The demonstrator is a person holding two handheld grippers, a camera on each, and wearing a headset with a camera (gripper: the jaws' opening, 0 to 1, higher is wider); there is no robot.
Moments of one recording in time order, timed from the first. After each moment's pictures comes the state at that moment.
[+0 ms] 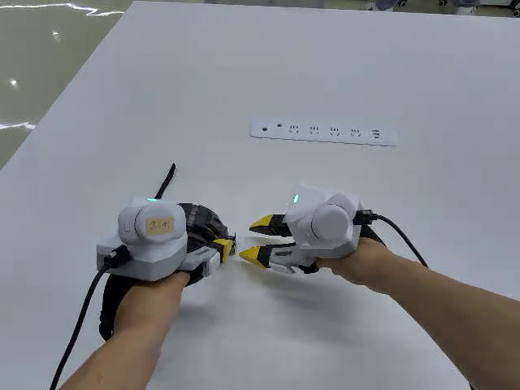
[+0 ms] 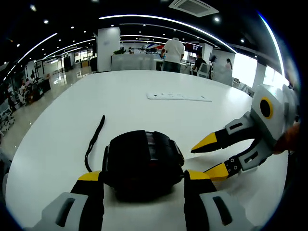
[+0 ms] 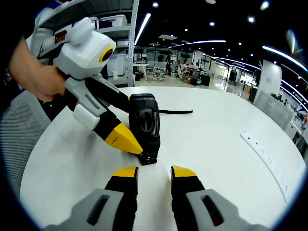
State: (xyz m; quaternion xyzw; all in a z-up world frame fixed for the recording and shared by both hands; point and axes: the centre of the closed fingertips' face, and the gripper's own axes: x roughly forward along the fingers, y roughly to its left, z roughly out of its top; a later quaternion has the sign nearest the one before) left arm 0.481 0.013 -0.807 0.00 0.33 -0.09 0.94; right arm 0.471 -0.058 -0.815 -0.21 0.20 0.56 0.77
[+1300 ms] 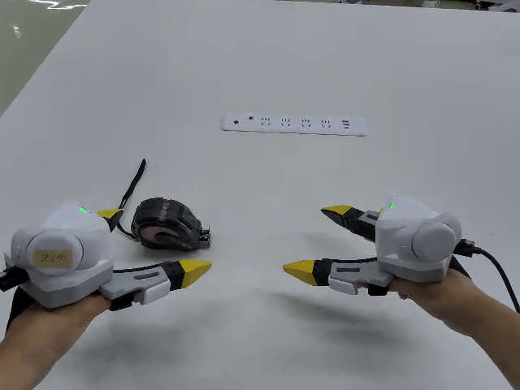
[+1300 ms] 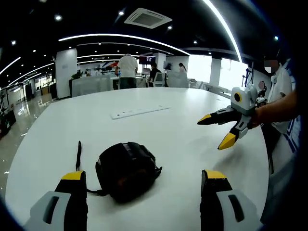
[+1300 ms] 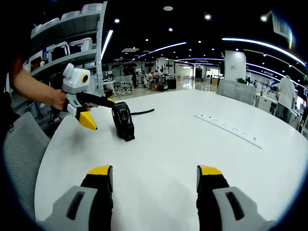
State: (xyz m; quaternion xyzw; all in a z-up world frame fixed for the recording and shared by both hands) left arm 0.449 -0.001 -0.768 0.05 0.24 -0.30 0.92; right arm 0.442 -0.194 -0.782 -0.10 0.20 0.43 0.87
